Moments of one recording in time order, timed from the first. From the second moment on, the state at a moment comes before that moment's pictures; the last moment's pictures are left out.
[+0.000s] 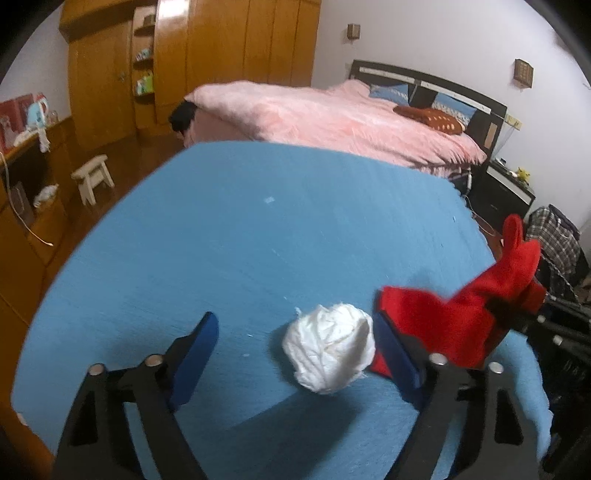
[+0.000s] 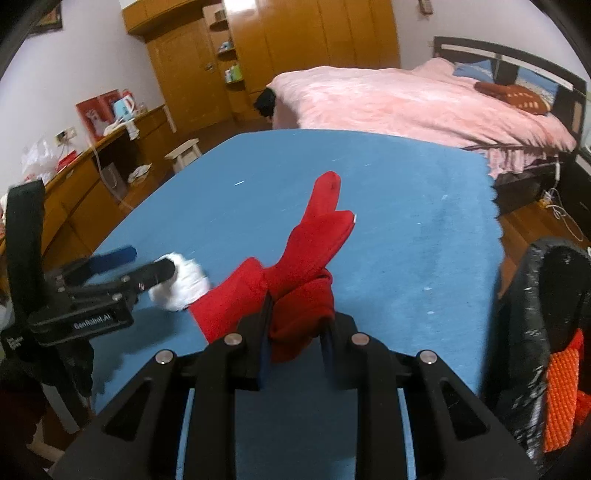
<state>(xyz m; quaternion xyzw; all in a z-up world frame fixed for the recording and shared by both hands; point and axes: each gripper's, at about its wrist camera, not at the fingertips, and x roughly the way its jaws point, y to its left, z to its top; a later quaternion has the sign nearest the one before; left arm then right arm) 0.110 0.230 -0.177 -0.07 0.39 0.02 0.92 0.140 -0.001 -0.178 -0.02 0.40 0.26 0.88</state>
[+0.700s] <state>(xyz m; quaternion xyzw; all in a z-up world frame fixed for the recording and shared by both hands) 0.113 0.203 -0.146 -0.06 0.37 -0.04 0.92 0.144 -0.011 -0.153 -0.01 0.38 0.26 0.89</state>
